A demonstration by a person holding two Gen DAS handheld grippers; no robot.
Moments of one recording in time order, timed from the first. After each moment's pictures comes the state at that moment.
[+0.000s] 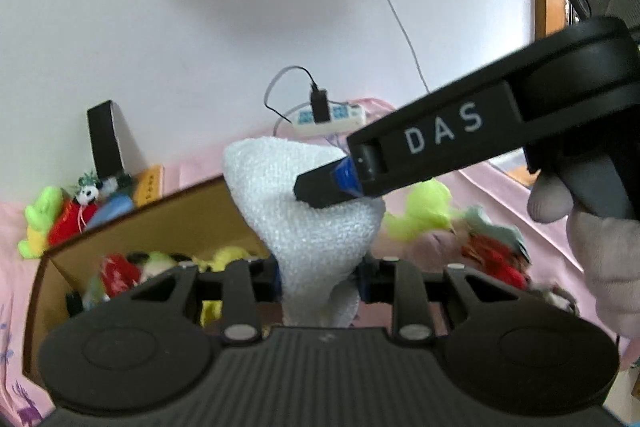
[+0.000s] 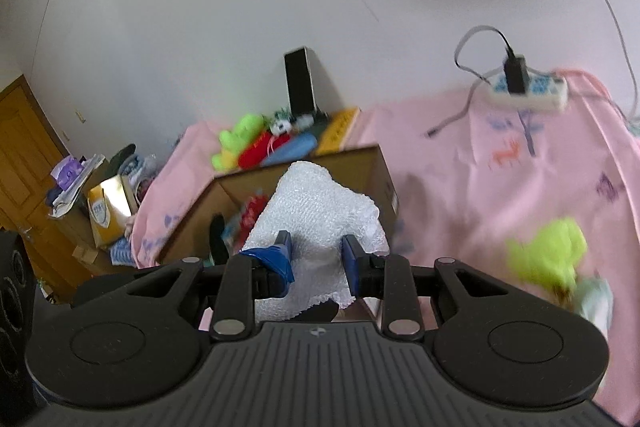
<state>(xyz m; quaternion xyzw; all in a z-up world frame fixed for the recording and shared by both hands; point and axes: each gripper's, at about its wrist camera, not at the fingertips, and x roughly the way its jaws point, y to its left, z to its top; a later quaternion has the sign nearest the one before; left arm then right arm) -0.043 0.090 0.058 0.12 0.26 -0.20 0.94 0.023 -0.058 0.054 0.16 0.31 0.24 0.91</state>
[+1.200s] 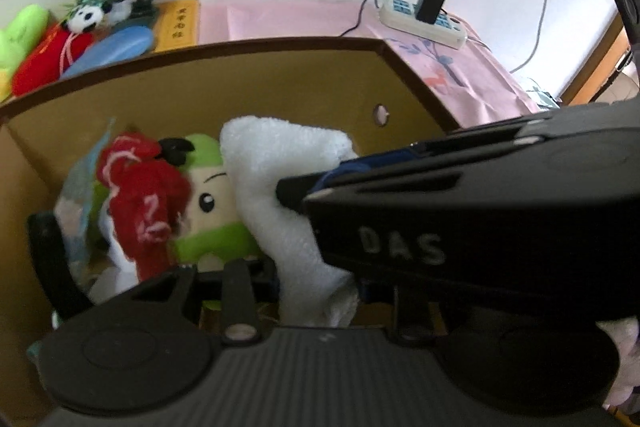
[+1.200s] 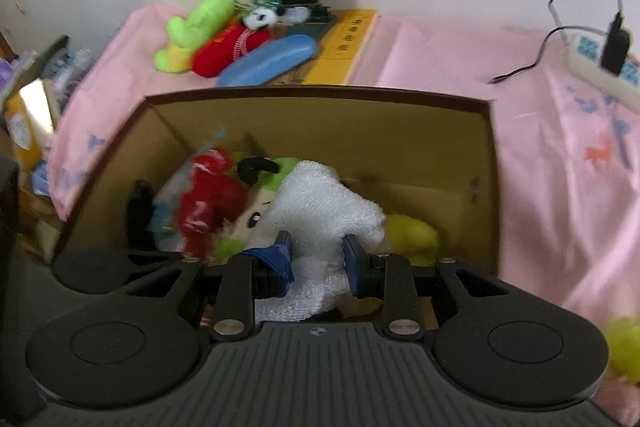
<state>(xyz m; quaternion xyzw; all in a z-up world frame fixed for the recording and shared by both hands) 0.113 0.217 -0.022 -0.01 0.46 -0.18 0.87 0.157 0.088 -0.013 0.05 0.46 0.23 0.86</state>
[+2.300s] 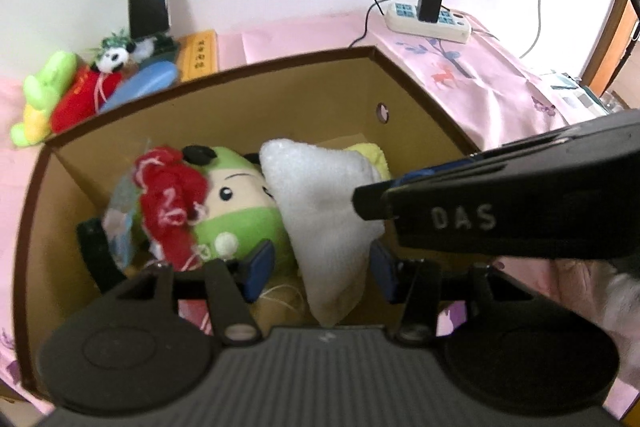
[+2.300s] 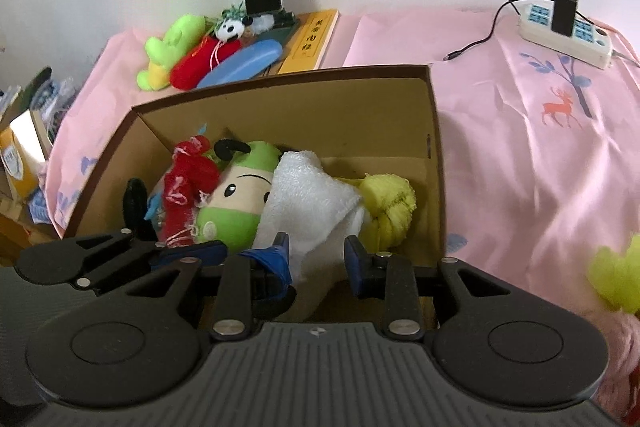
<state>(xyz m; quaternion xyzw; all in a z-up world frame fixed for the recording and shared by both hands) 0.078 0.203 -0.002 0.06 0.43 -0.14 0.89 0.120 0.056 -0.006 0.09 0.45 0.17 0.87</state>
